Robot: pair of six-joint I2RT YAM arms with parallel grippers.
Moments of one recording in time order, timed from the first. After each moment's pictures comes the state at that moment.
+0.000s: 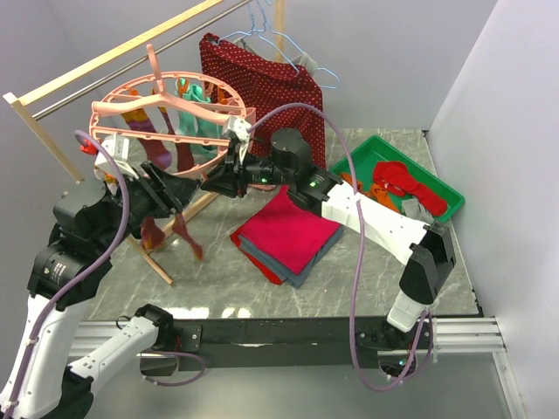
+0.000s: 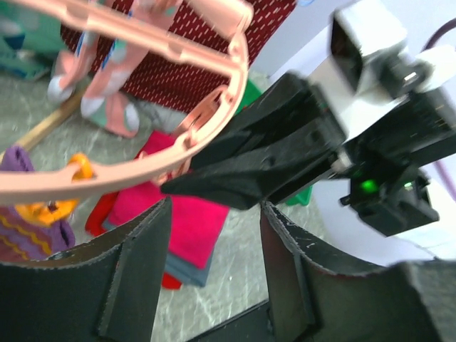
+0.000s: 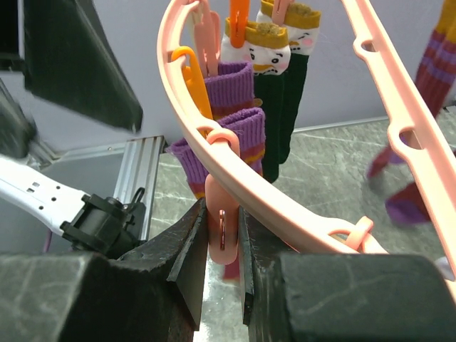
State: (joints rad) left arm -0.41 0.79 1.38 -0.73 0.08 -0.64; right arm 0.87 1.68 1.57 0.12 -0.64 0.12
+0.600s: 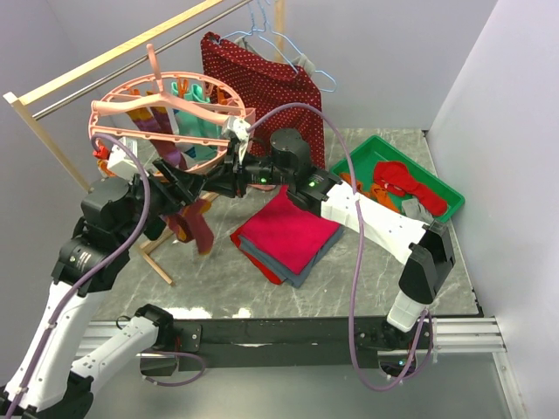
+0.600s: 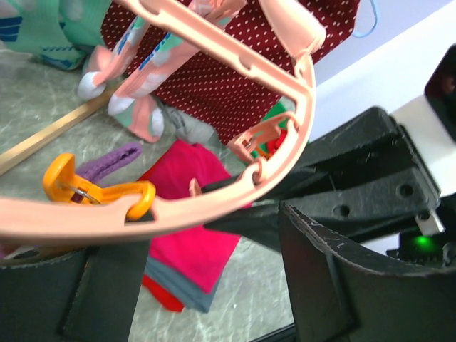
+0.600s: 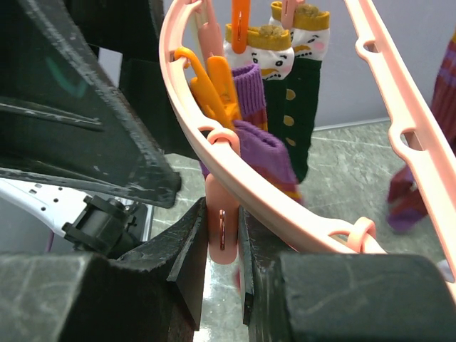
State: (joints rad) left arm -0.41 0.78 1.22 -0.63 -0.05 -0.72; right arm 0.87 1.69 1.57 0.13 -0.65 0.12
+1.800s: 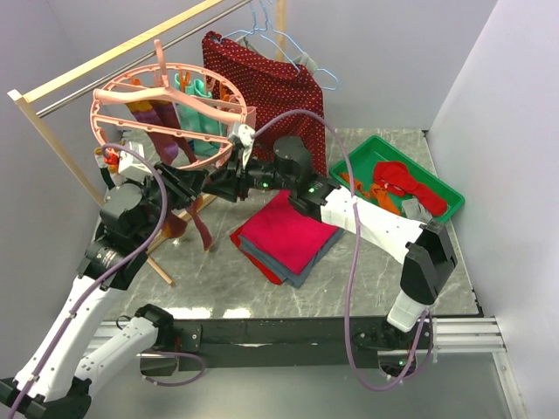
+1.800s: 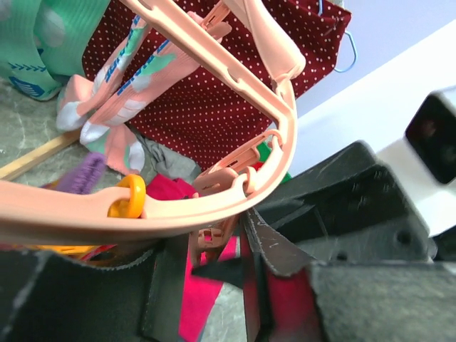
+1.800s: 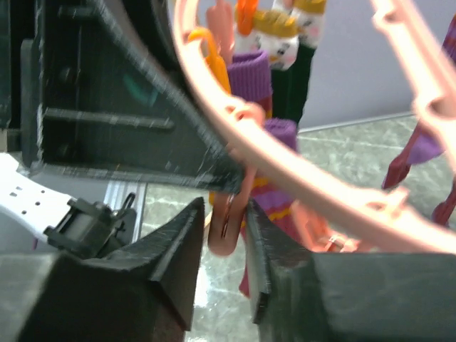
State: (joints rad) left arm -0.43 0.75 0.99 -0.29 -0.10 -0.77; right arm 0.86 1.68 1.48 0.25 -0.63 0.15
